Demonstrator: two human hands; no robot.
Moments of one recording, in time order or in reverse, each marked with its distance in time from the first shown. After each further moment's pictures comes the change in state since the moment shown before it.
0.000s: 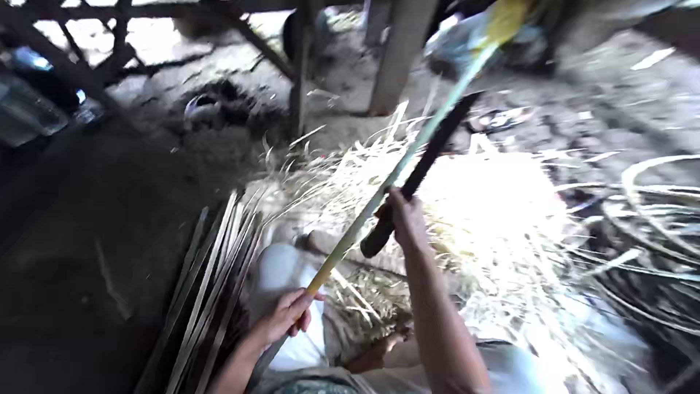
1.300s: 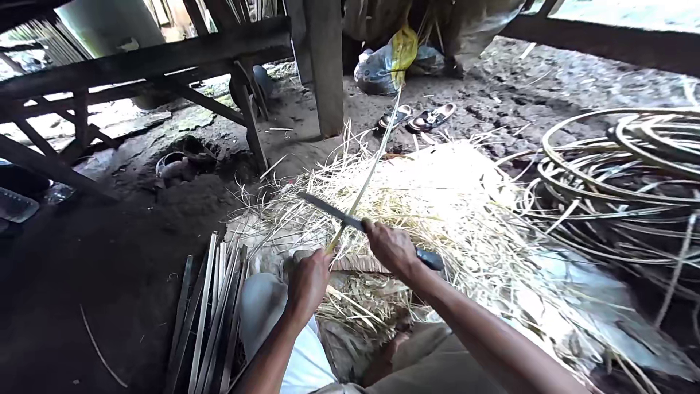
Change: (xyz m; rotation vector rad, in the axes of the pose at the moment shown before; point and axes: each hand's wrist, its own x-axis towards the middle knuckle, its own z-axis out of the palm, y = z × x) left_hand 0.091 0.094 0.059 1.087 0.307 -0.013; right_hand -0.041 -0.014 -0.039 -1.269 -0.318 -0.044
